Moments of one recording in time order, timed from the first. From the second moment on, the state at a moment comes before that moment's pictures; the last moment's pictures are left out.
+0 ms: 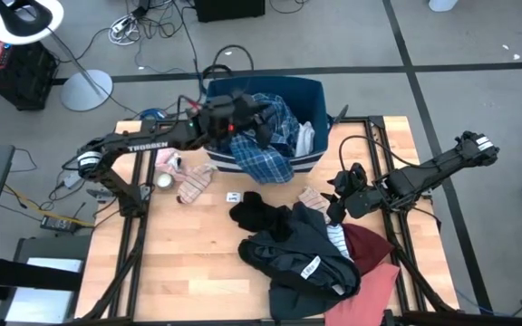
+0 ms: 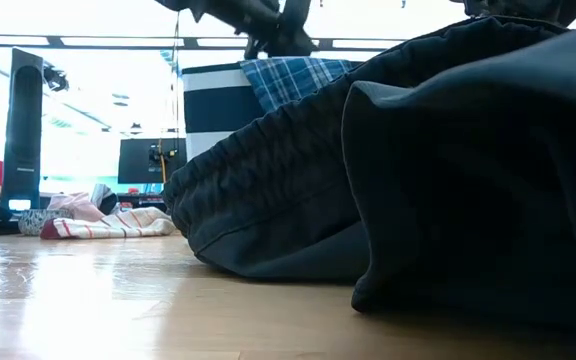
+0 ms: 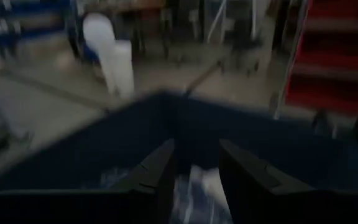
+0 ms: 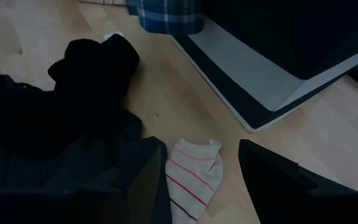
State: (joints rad) left arm 0.32 1.57 1.34 0.08 -0.25 -0.01; right arm 0.40 1.01 0.81 -0.76 0.69 0.76
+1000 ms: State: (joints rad) left arm 0.21 1.52 1.42 -0.53 0.02 0.13; right arm 0.40 1.01 0.81 -0.76 0.69 0.74
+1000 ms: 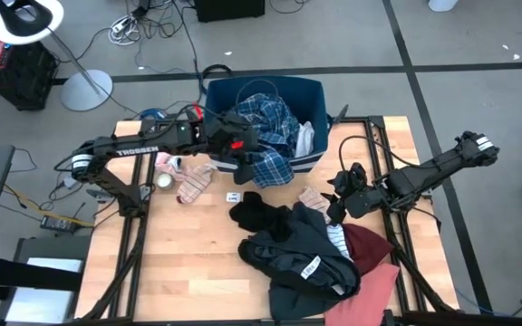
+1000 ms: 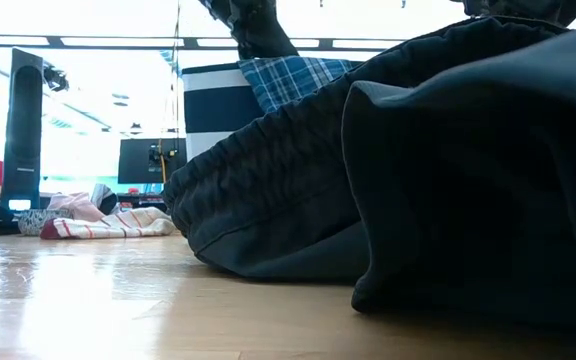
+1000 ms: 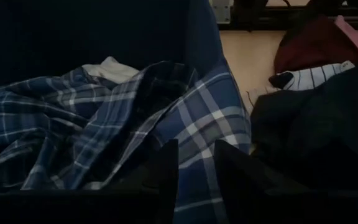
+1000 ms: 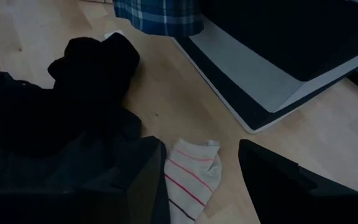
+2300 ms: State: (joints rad) left arm 0.21 1.51 1.42 -0.56 0.06 0.12; right arm 0.40 1.01 0.81 -0.76 0.69 0.74
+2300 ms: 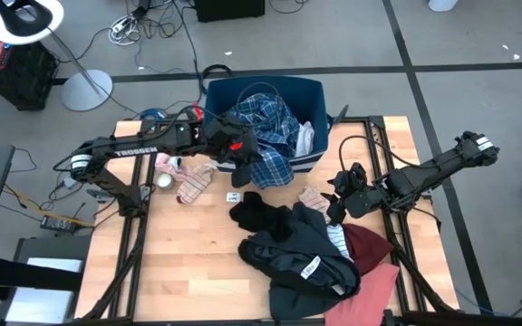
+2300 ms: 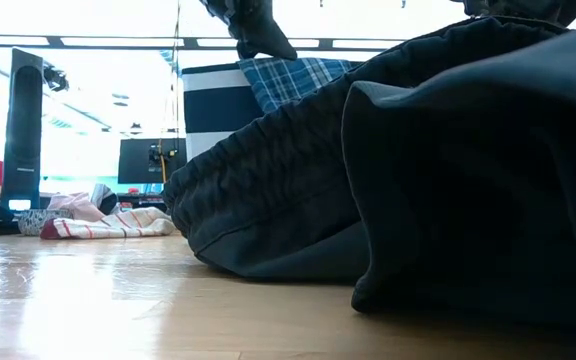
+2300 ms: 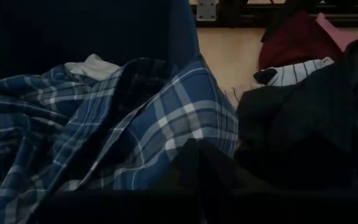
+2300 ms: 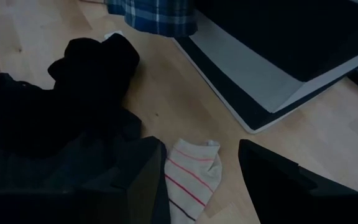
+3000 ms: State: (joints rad) left arm 0.24 1.51 1.58 -0.46 -0.35 0.20; right arm 0.40 1.01 0.81 -0.76 0.69 0.74
